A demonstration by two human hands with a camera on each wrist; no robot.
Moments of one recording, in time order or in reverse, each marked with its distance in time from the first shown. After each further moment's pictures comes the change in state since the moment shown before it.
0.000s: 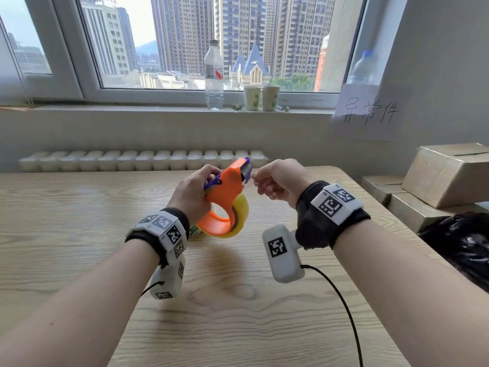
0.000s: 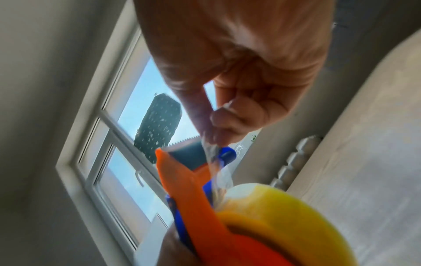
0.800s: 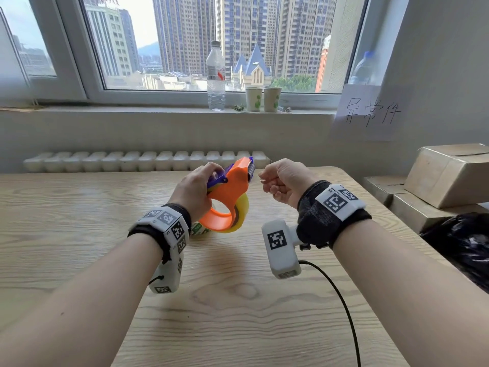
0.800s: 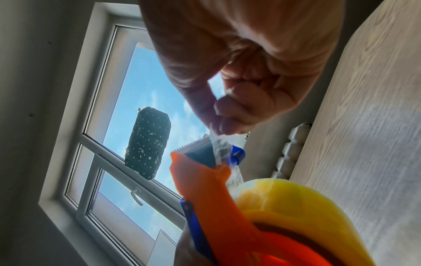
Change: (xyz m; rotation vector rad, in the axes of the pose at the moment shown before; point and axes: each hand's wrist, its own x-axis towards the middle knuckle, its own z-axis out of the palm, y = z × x) left_hand 0.005 0.001 -0.005 0.097 -0.031 0.001; right_hand -0.005 0.000 -0.001 0.157 0.054 0.096
